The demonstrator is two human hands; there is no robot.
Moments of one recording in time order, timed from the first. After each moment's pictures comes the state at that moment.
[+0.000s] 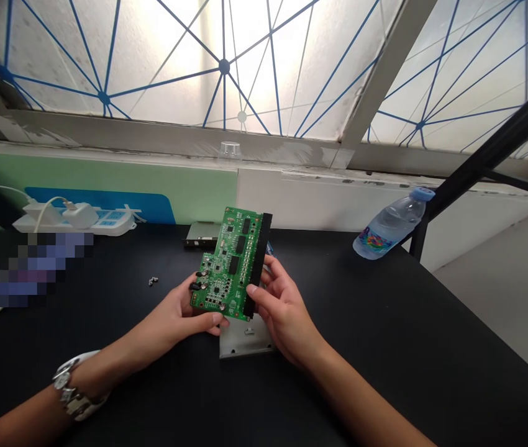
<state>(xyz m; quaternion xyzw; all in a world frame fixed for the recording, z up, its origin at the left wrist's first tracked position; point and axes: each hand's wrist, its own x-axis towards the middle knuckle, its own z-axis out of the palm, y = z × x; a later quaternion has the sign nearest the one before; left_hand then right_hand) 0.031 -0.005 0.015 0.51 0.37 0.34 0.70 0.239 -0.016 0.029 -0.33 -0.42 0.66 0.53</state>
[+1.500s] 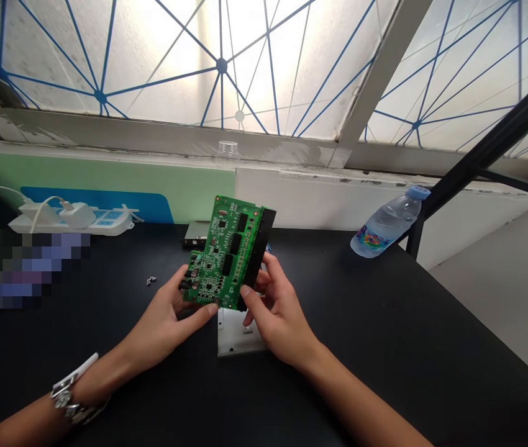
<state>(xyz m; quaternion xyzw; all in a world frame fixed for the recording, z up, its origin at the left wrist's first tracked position) 0.031 -0.013 0.015 0.61 0.39 0.42 0.55 0.242 -0.019 0.030 -0.38 -0.61 0.50 0.48</state>
